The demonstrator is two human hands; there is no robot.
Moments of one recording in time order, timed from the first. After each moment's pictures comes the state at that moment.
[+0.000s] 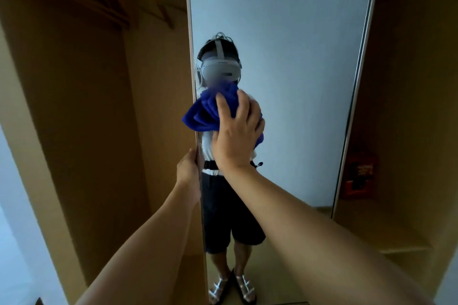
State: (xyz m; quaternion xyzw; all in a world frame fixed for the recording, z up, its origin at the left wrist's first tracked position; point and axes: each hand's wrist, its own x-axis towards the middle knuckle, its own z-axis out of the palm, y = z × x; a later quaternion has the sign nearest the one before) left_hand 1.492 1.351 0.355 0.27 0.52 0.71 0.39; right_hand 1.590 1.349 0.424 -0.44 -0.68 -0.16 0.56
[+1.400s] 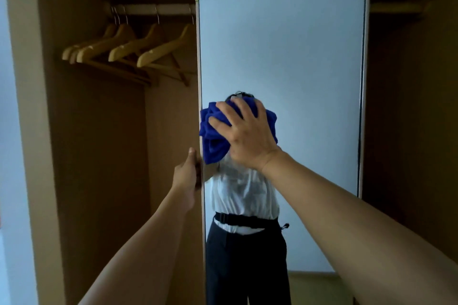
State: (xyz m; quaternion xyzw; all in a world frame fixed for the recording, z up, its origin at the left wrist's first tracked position) left_hand 1.476 1.365 0.457 0.35 0.50 0.73 0.31; right_hand 1.634 1.391 0.535 -0.19 -0.75 -0.48 0.43
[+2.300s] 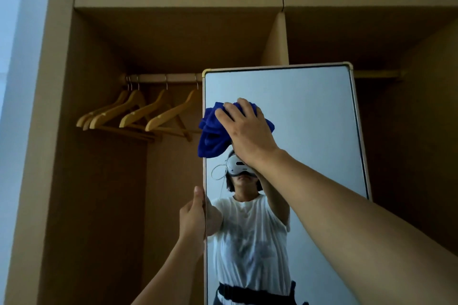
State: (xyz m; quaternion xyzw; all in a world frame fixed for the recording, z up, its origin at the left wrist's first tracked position) left_hand 1.481 1.380 0.500 0.36 0.47 0.77 0.25; right_hand 1.623 1.382 0.652 -0.27 -0.73 -0.46 0.43
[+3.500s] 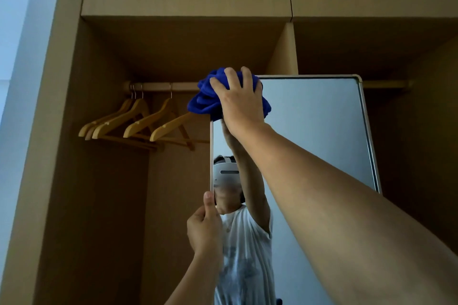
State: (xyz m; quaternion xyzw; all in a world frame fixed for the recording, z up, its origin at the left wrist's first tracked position) left_hand 1.505 1.376 0.510 0.35 0.43 0.82 0.16; right_hand 1.579 1.375 0.721 -0.31 -0.66 -0.42 0.54
